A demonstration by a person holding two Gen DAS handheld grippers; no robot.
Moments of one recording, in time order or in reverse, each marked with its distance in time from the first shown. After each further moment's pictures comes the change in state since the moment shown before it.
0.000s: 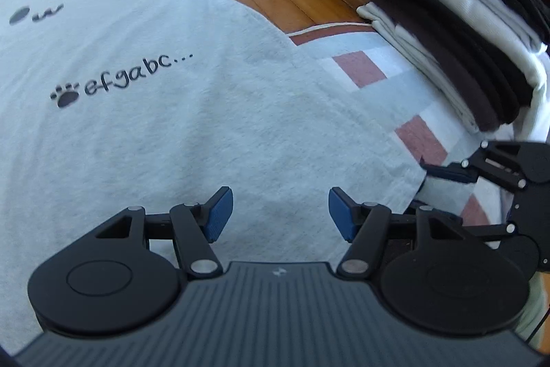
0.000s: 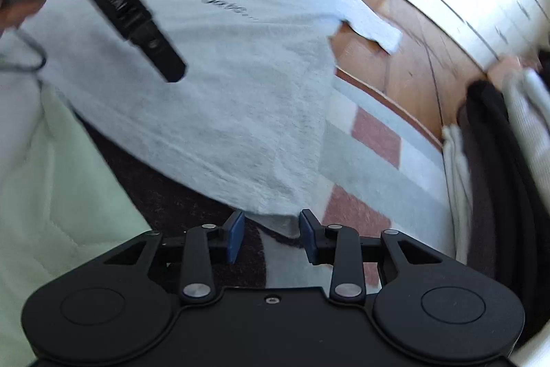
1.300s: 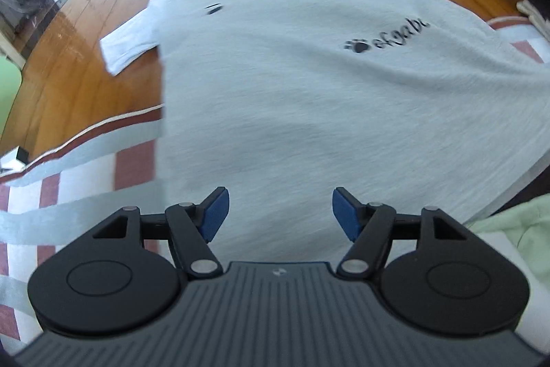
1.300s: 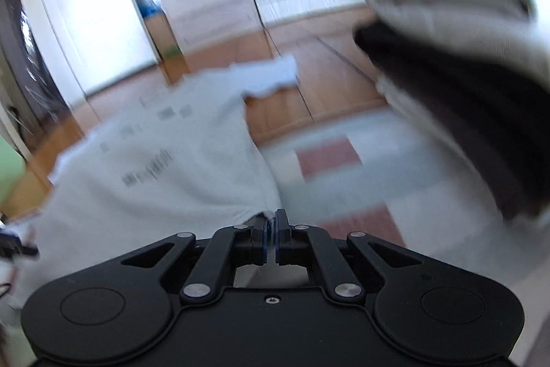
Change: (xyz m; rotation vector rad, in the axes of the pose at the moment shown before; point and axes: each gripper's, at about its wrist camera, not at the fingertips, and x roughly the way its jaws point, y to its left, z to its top) left arm -0.139 0.108 -0.052 -0.110 0.051 0.549; right arm -0.044 -0.067 -0.027 0.837 -0.361 0.100
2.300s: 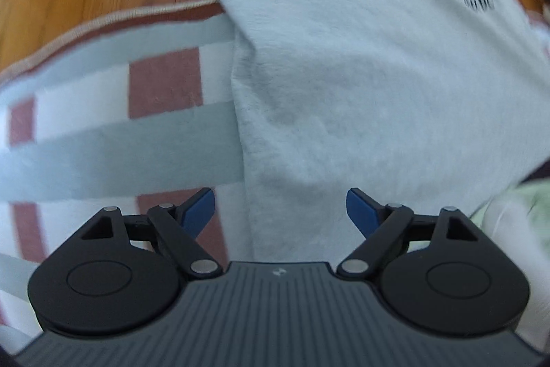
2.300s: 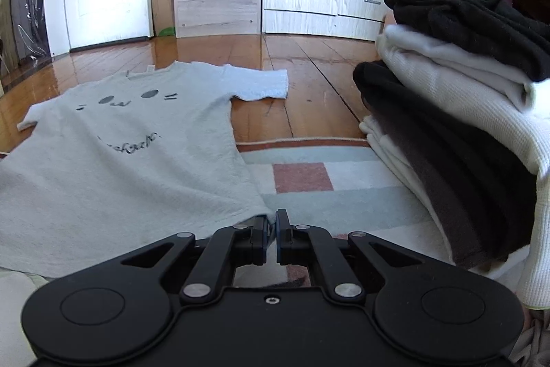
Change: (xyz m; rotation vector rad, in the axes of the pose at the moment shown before) left arm 0.065 0.111 0.002 -0.170 0.341 -0.222; right arm 0.001 0.023 -0.009 -0.225 0.026 -0.184
